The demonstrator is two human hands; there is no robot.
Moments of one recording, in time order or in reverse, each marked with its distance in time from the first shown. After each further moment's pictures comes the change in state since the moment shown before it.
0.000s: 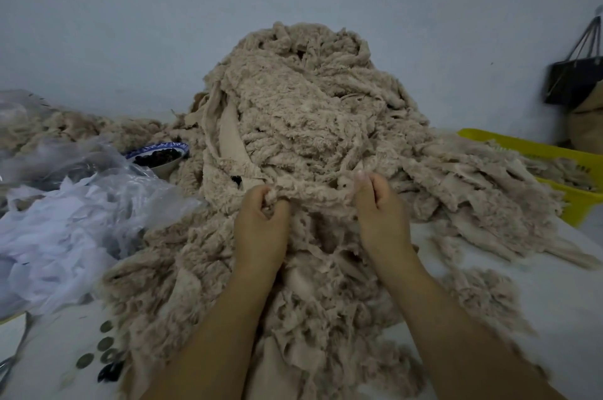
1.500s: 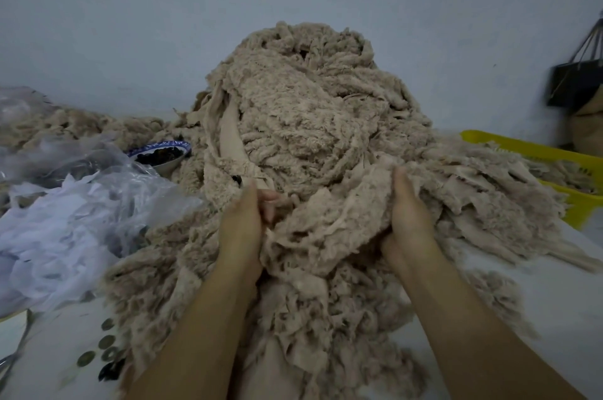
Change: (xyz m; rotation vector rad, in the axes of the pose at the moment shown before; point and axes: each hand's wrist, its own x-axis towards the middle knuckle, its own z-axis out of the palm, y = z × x) left_hand 0.017 0.006 -0.015 -0.332 0.031 -0.439; right_hand 0.019 0.003 -0.011 0.718 0.140 0.666
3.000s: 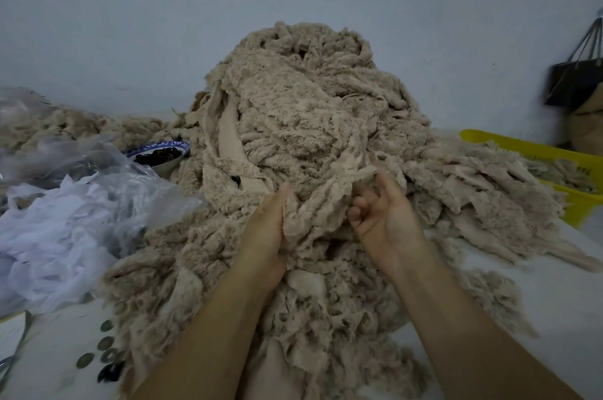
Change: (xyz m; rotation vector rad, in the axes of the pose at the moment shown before) left_hand -0.021 -0.001 0.014 -0.215 -0.356 -0.200; right_hand -0.004 0.009 0.006 0.273 -0.239 0.030
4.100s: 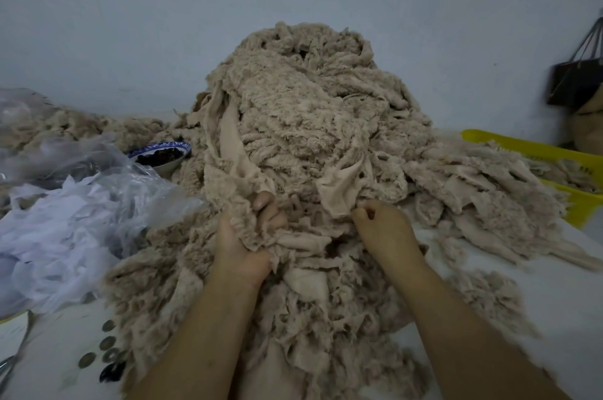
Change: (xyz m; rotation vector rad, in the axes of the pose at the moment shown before) left_hand 0.004 0.009 -0.023 -0.749 -0.166 0.057; right_hand 0.009 0.006 -0.024 -1.657 0.176 -0.279
